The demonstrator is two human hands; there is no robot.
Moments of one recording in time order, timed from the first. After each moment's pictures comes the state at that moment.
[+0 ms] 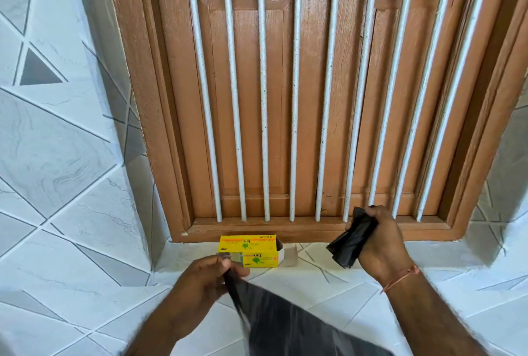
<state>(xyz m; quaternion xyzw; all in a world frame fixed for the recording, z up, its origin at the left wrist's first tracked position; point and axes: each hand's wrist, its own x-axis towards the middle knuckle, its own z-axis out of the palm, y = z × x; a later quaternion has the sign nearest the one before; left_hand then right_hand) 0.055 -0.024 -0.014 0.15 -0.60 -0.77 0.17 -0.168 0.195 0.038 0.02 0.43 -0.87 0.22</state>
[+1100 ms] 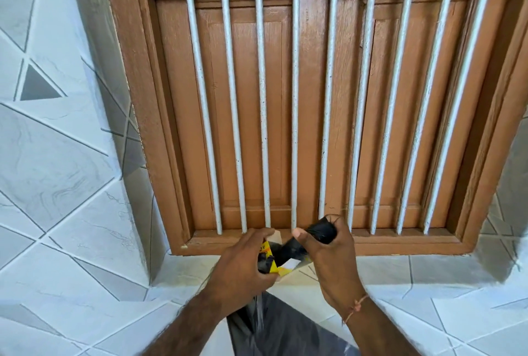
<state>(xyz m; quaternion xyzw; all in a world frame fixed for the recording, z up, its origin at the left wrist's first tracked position) -0.006 0.008 0.027 0.12 -0.94 -0.22 0.22 -0.112 0.141 0.036 -0.21 0.62 -0.75 0.03</state>
